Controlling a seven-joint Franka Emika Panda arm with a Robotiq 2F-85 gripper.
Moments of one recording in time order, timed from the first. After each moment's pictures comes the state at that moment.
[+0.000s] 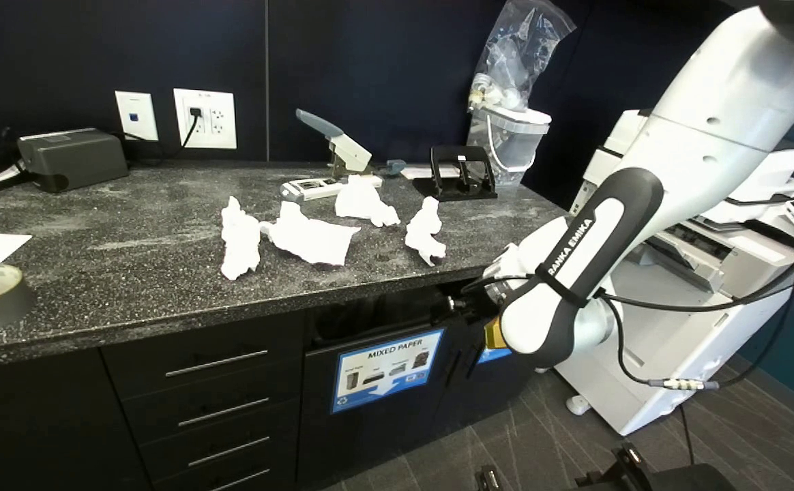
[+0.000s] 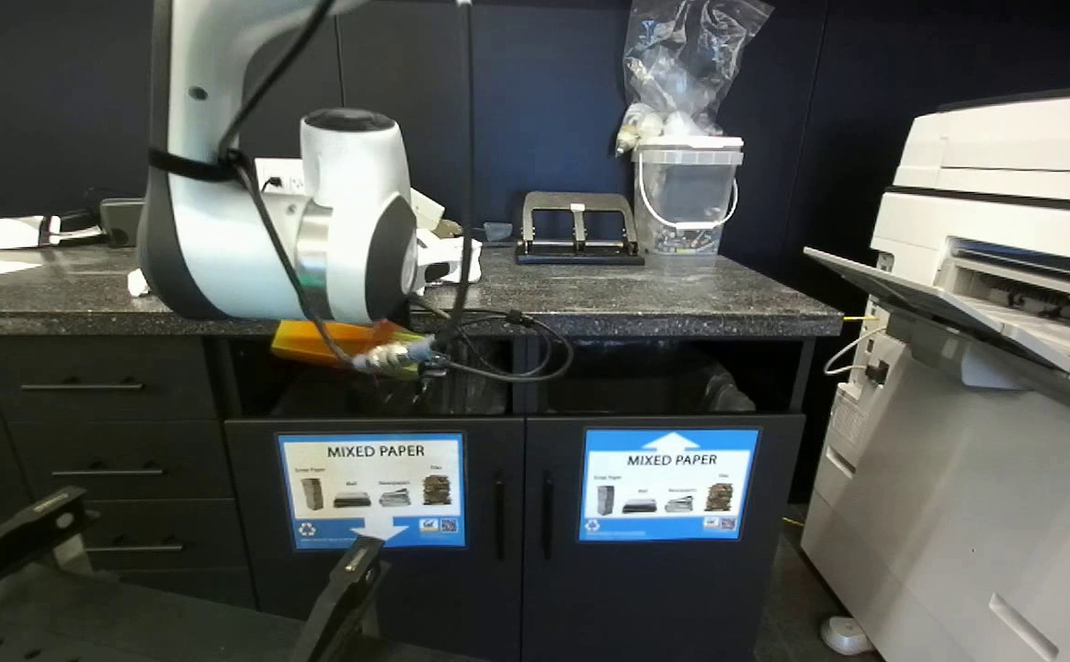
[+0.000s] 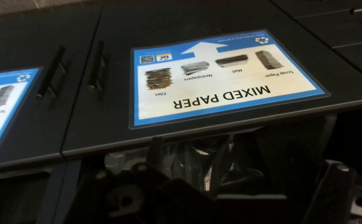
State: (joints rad) arm -0.15 0.63 0.12 -2.48 -0.40 3.55 0.16
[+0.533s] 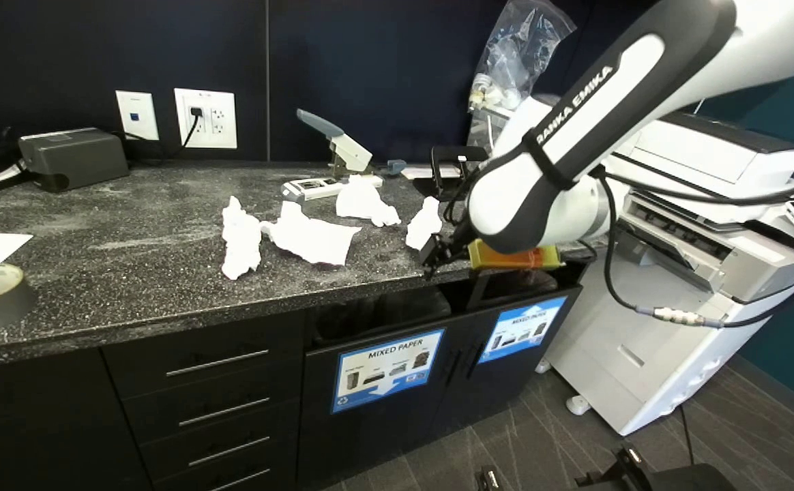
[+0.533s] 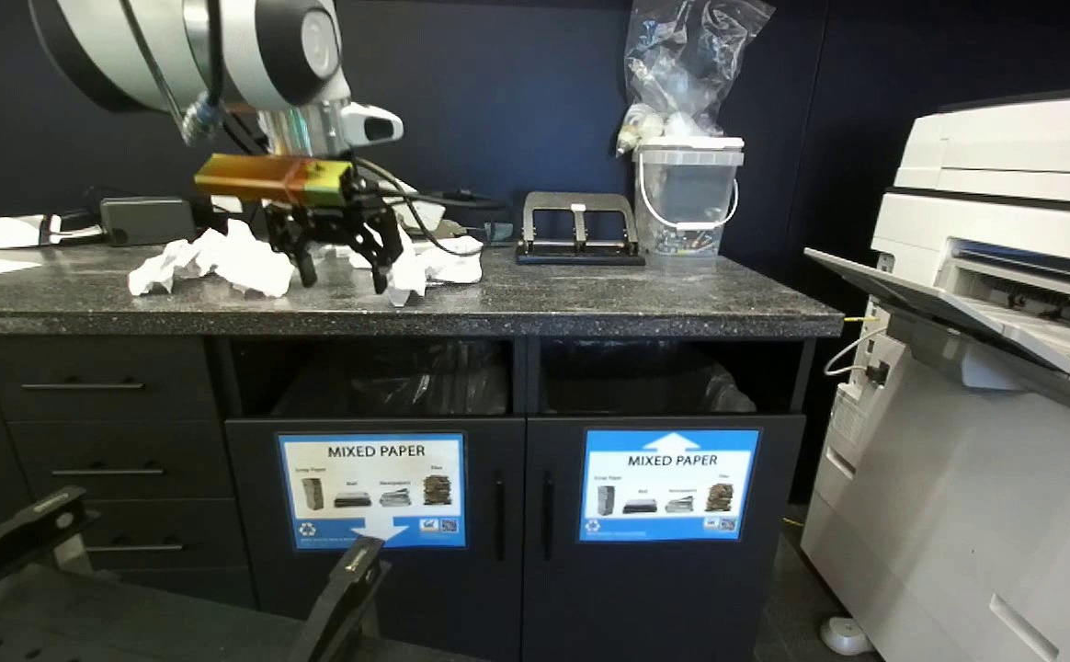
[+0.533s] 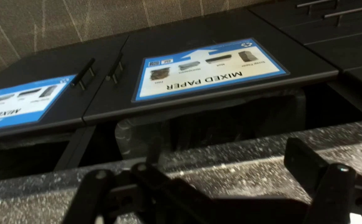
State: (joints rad) arm 0.19 0.18 0.01 -2.51 -0.11 2.98 0.20
